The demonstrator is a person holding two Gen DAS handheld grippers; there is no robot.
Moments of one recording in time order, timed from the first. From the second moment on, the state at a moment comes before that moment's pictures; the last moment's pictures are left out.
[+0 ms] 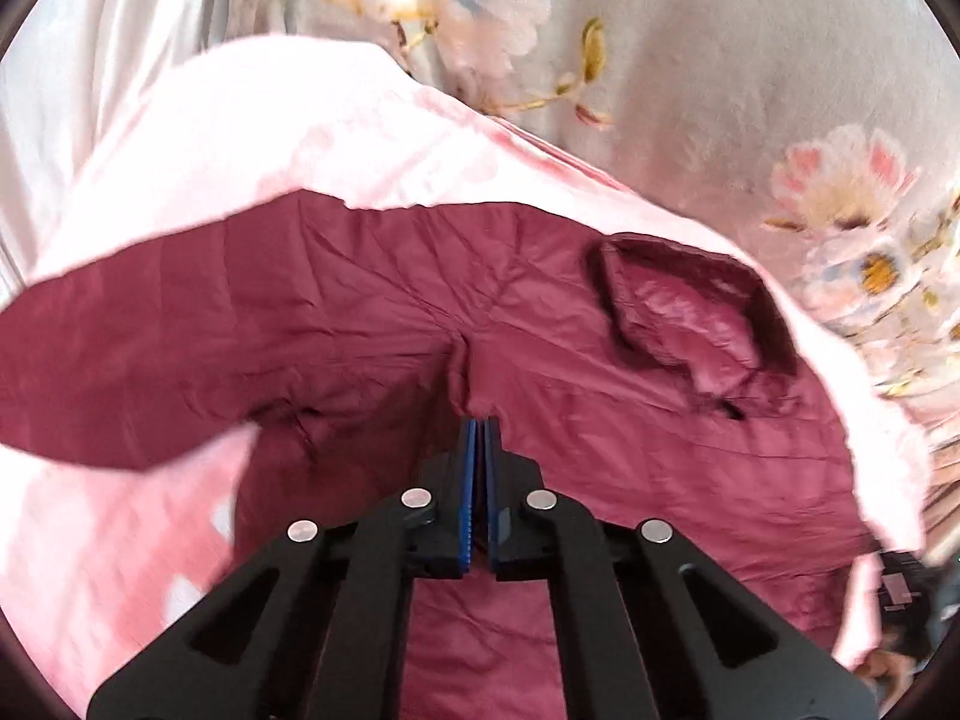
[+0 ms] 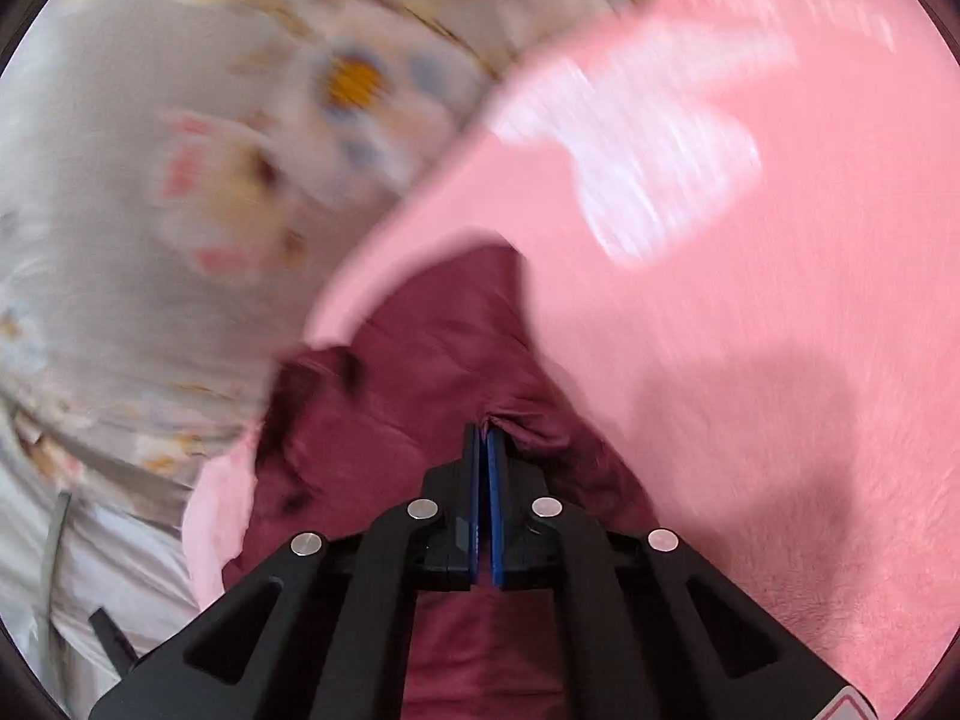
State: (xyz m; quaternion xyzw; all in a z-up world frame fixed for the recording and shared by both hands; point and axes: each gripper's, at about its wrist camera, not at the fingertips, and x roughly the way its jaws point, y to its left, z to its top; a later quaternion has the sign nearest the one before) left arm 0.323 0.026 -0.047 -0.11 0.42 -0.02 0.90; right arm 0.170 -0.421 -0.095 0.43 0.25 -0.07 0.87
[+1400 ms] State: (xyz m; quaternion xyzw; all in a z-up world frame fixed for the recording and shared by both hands) left arm 0.250 -0.050 -0.117 0.01 0.43 -0.04 0.90; right arm 0.231 -0.226 -0.117 0.11 0.42 -0.02 0.90
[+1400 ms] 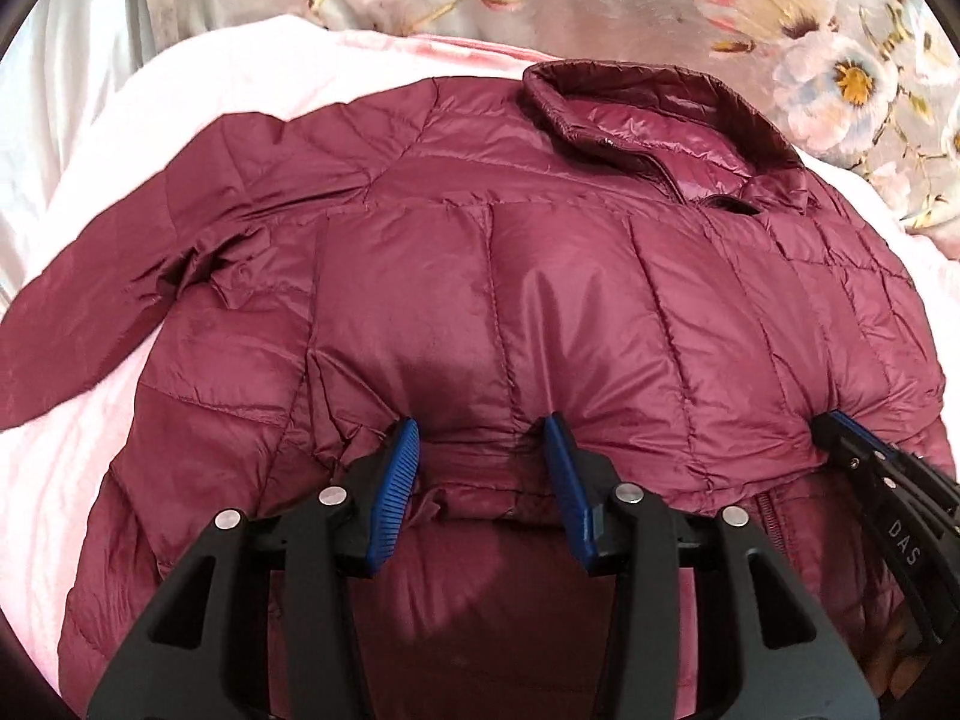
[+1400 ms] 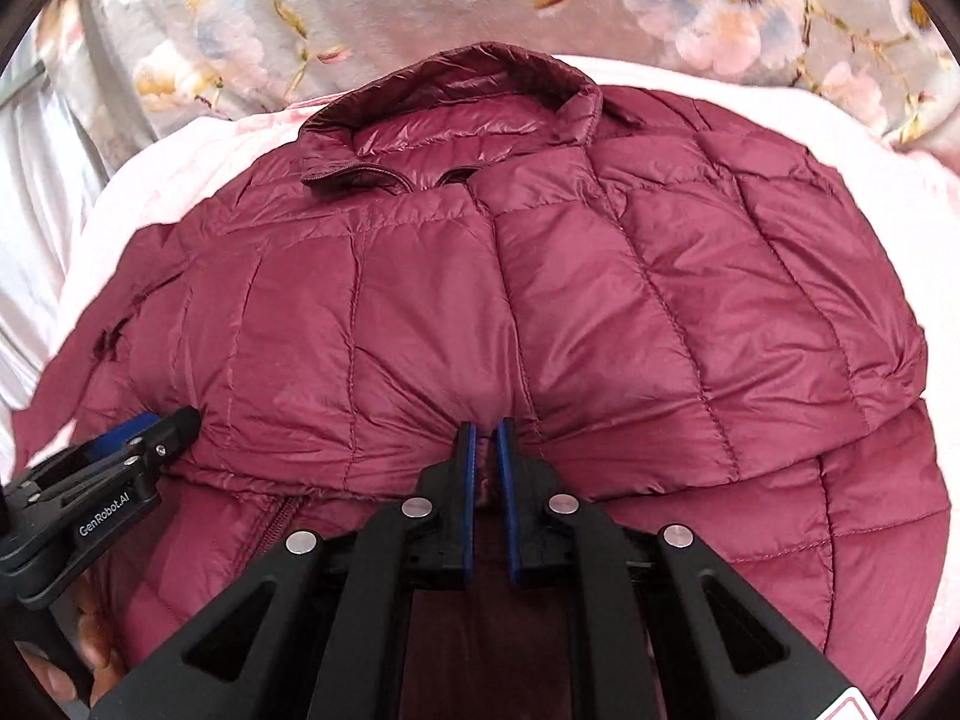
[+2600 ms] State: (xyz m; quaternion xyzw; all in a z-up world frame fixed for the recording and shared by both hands) left arm 0.192 0.321 -0.101 -0.37 0.36 0.21 0.83; right arm 0.155 -0.124 -0.077 0.10 0.44 0.07 0.89
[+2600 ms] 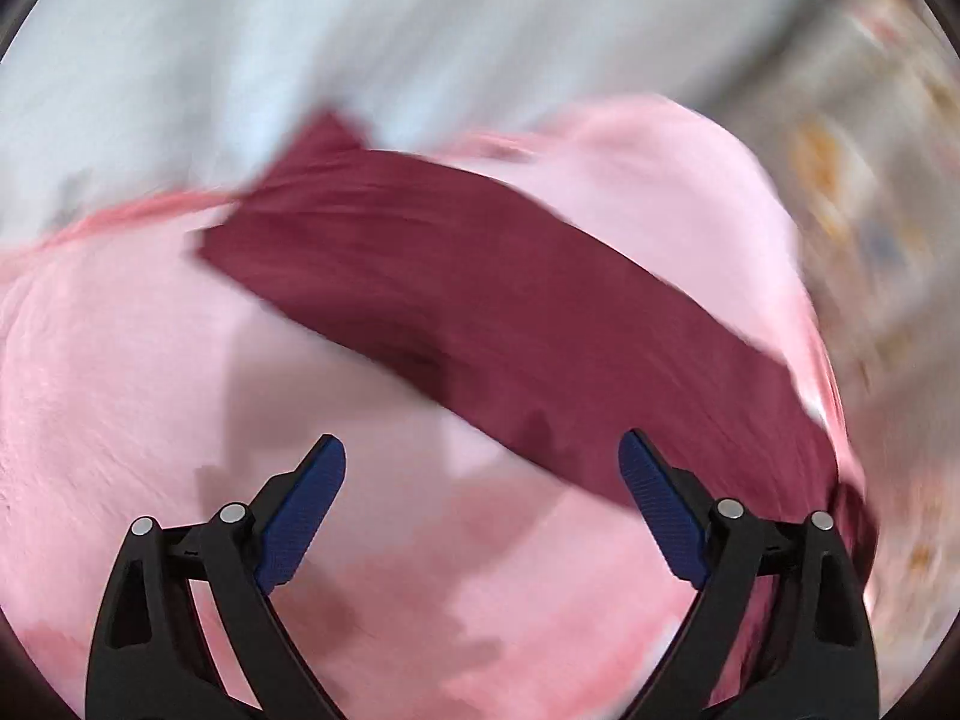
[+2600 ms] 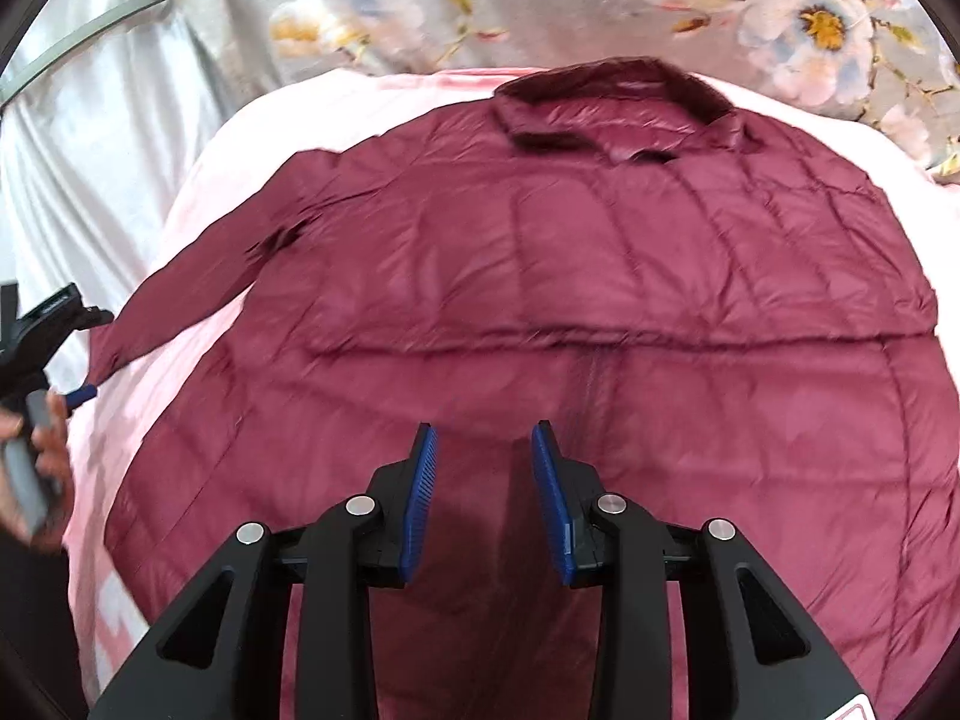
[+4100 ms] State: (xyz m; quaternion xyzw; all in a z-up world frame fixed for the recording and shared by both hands) left arm 0.276 0.034 -0.048 -0.23 0.42 -0.10 0.87; right arm 0.171 -0.269 -0.054 0.24 0.38 -0.03 0.89
